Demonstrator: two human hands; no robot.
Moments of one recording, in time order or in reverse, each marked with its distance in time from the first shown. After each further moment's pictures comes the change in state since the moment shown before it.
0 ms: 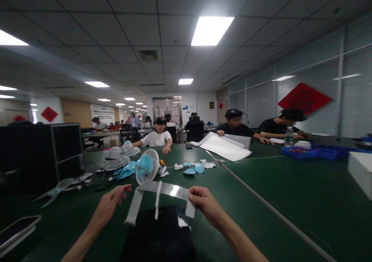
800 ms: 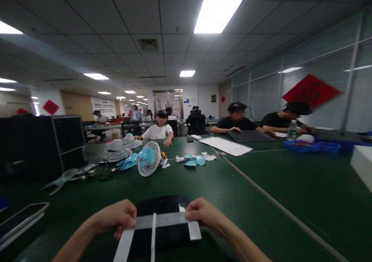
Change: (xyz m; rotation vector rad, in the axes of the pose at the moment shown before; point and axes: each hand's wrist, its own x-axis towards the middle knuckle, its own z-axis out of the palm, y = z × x) left_hand -0.022 -0.012 0.014 -0.283 -0.897 -0.470; right_hand -0.020 0.032 0.006 -0.195 -0.167 0.323
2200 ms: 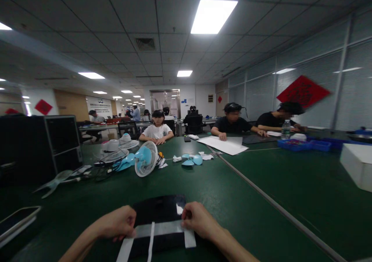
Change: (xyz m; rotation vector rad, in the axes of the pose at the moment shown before) left_hand 0.009 0.000 0.014 0.508 0.095 -0.138; right_hand 0.007 0.021 0.008 -0.570 0.164 -0.113
